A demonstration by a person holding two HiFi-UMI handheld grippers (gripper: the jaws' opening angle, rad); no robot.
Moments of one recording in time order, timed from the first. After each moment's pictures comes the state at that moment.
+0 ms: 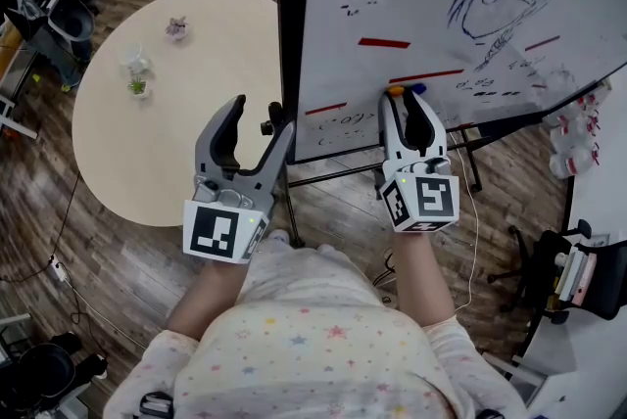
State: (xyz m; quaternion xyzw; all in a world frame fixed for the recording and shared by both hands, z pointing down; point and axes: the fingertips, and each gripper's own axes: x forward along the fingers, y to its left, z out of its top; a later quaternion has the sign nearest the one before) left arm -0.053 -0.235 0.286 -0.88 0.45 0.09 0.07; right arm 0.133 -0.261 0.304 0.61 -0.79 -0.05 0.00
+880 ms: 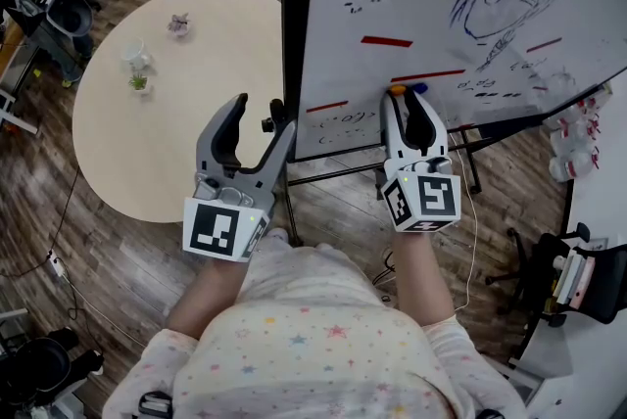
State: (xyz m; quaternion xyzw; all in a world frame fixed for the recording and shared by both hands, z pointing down) left arm -0.054 -0.232 0.288 -0.88 0.46 0.09 0.06; right arm 0.132 -0.260 0.304 0.61 -0.79 -0.05 0.00
